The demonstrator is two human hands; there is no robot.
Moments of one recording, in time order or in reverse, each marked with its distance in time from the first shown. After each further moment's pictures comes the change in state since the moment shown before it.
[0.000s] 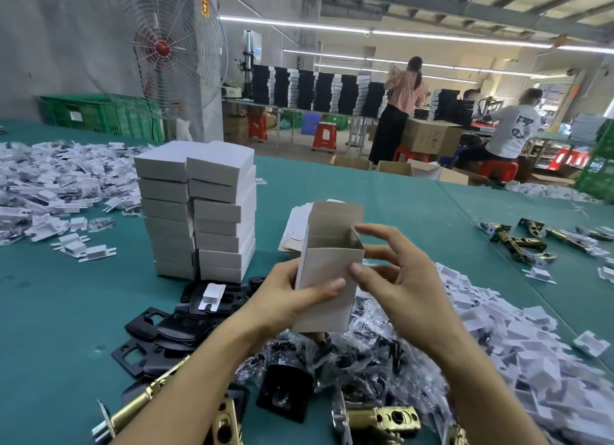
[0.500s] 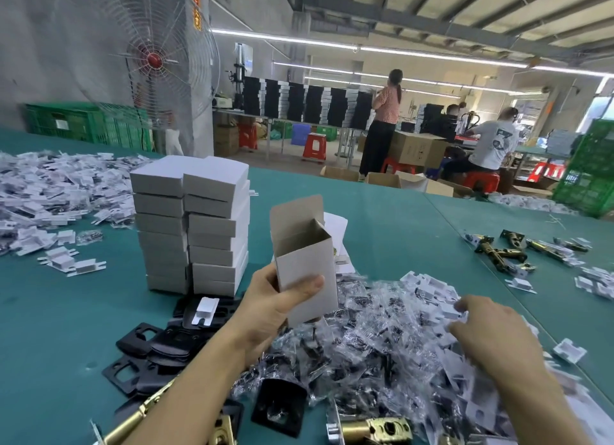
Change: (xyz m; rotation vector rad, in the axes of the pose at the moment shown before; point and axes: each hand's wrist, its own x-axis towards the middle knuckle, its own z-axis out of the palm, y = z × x) left_hand 0.007 0.000 -0.005 -0.232 0.141 0.067; right_hand -0.016 0.041 -0.083 -1.101 0.010 0.753
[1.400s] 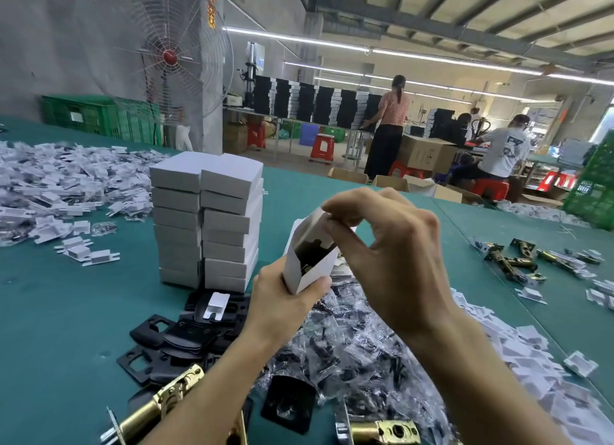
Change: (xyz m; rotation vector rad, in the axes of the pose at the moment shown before) left_hand 0.005 -0.011 0.001 0.444 0.262 0.308; right_hand -0.081 -0.133 -0.068 0.688 0.774 -1.111
